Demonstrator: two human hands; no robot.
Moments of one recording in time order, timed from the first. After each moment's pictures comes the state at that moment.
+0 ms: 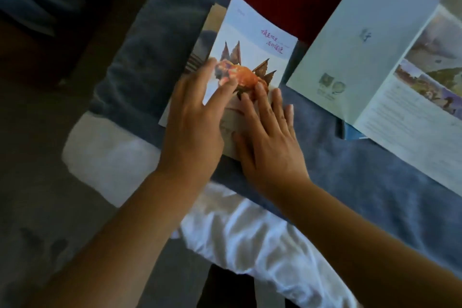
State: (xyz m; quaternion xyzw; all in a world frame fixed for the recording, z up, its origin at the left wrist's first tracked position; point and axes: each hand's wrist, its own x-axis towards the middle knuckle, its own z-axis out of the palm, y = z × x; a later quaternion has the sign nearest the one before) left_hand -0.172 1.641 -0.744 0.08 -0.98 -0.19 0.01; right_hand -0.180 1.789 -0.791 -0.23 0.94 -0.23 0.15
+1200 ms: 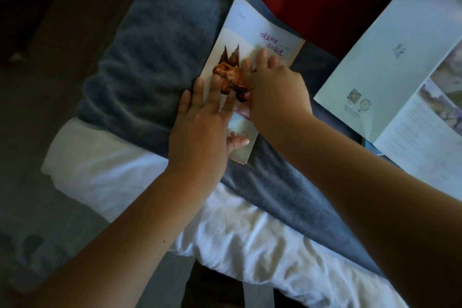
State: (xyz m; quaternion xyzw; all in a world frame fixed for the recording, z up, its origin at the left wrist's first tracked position) left_hand -0.196 1.596 -0.785 0.02 -0.96 -0.11 -0.25; right_hand -0.296 1.706 -0.779 -0.23 0.93 0.07 0.30
